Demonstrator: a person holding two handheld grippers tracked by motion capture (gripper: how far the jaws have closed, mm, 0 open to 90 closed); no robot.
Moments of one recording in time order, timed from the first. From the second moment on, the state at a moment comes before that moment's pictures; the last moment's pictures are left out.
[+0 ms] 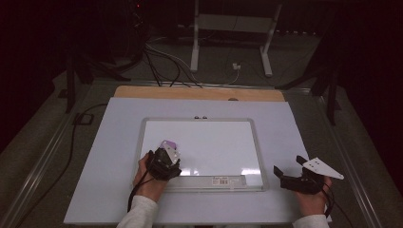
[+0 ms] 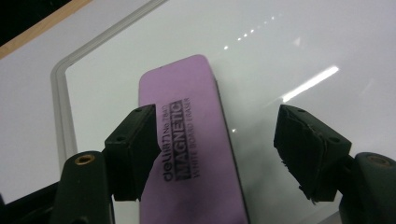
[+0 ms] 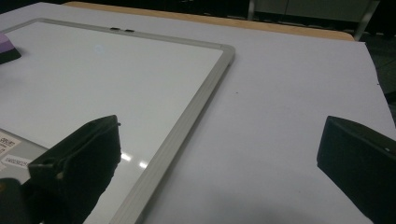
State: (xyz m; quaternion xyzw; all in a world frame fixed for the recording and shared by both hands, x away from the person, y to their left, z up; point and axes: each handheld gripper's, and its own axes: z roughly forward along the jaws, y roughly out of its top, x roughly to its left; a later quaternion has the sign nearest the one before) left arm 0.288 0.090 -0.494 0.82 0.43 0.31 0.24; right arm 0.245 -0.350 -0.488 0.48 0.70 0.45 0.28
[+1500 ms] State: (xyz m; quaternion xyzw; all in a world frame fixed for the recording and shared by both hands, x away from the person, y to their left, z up) left arm 0.300 0.113 -0.492 0.81 0.45 0.29 0.25; right arm 0.243 -0.351 -0.488 0.48 0.70 0.45 0.28
